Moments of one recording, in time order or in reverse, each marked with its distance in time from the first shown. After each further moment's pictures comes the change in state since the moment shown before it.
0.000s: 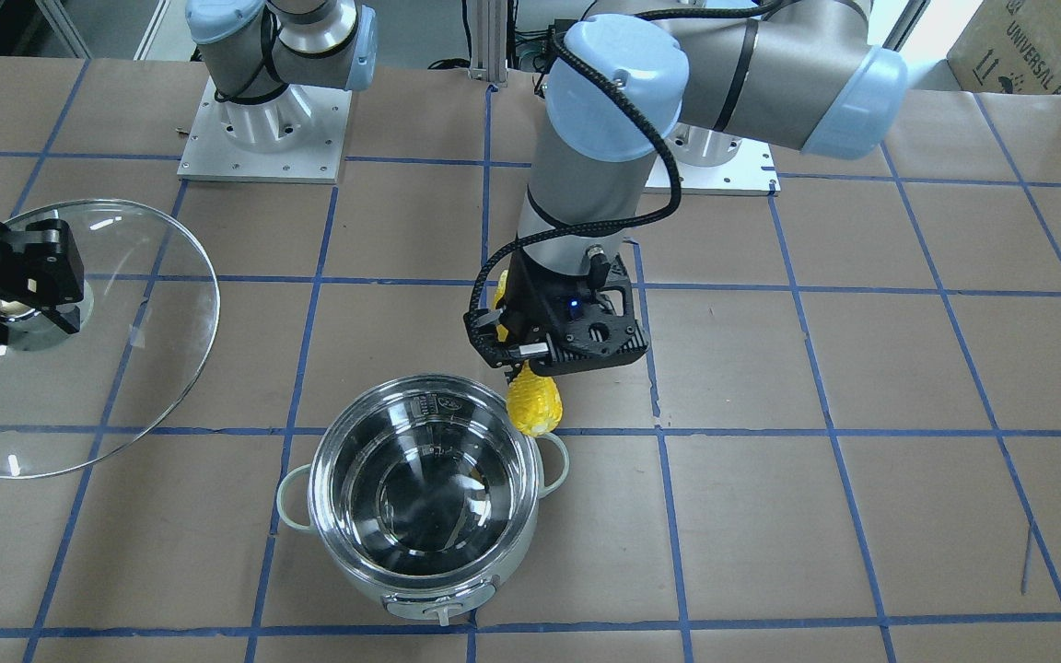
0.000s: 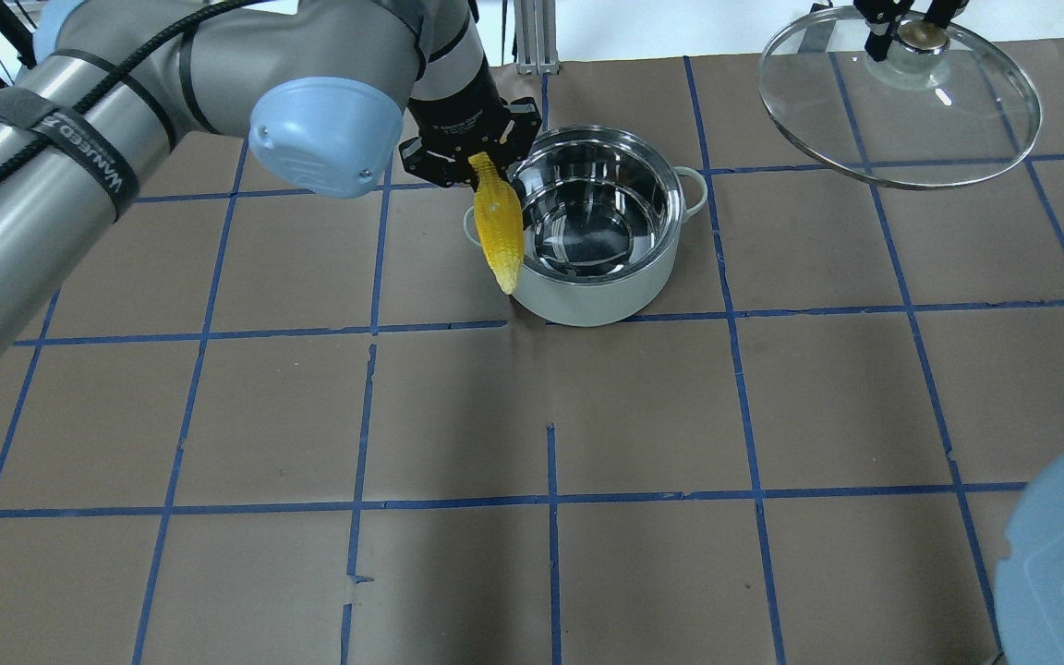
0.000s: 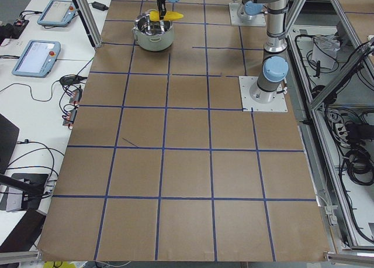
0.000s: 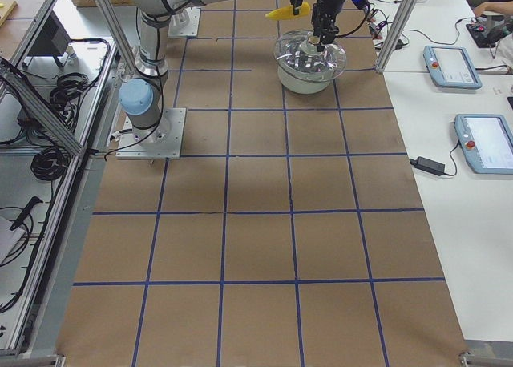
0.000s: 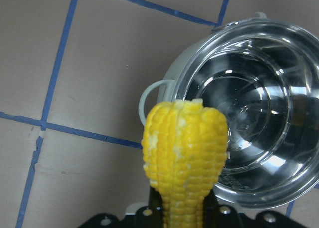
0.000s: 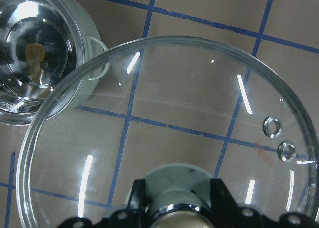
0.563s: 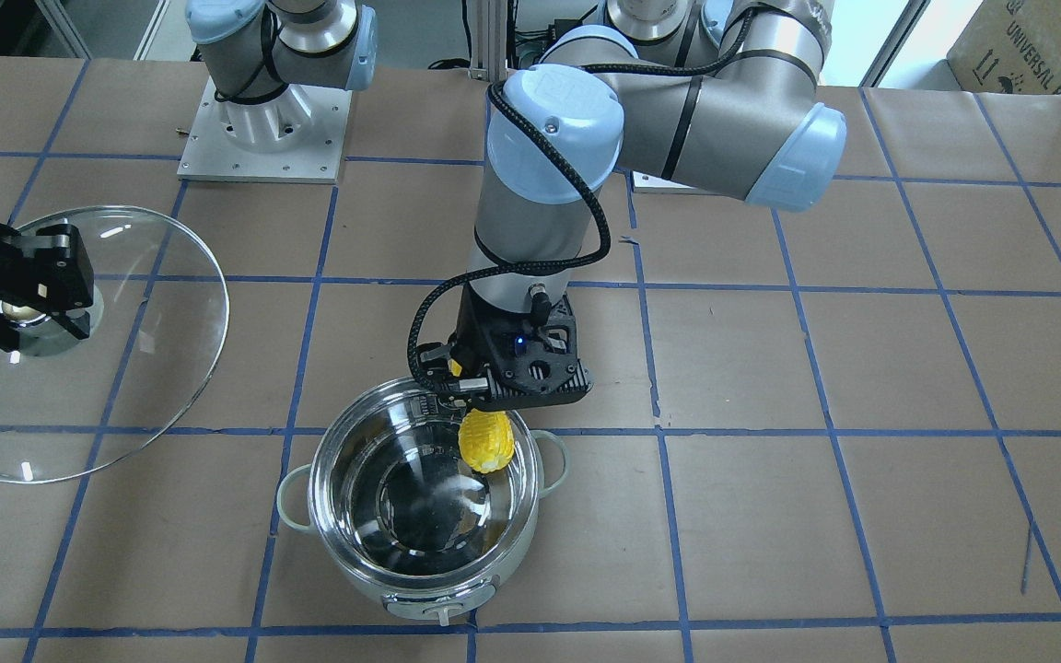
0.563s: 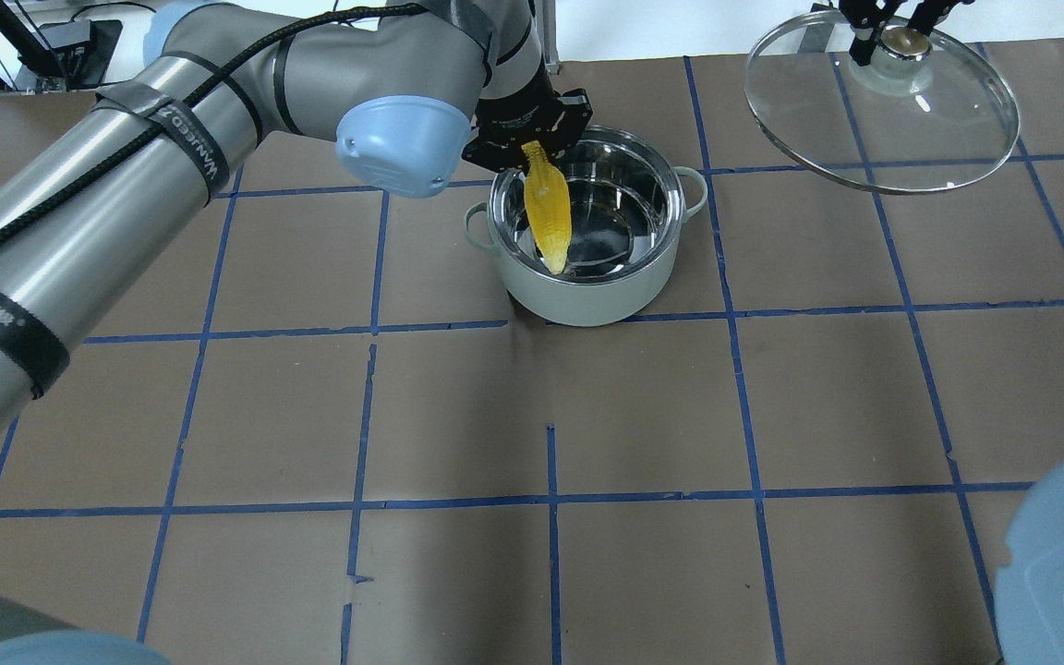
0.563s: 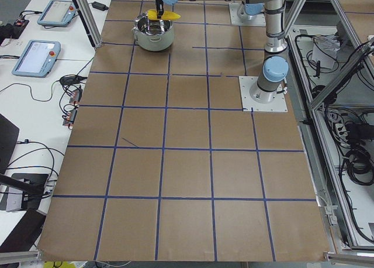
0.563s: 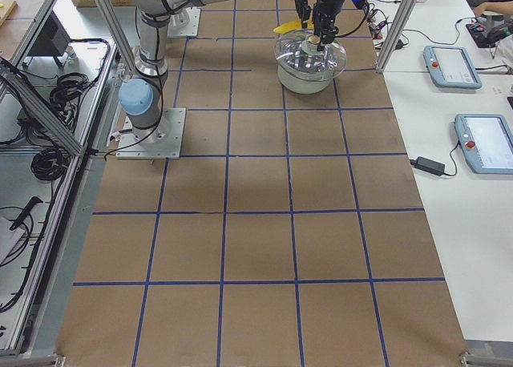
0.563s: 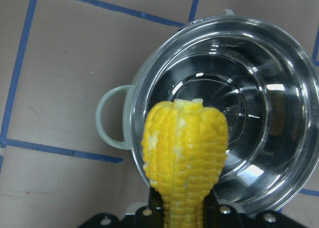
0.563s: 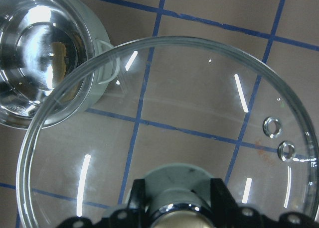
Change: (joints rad) left arm -0.034 -0.107 0.095 0.081 -0.022 -0.007; right arm 0.006 -0.018 0.041 -0.012 0.035 0.015
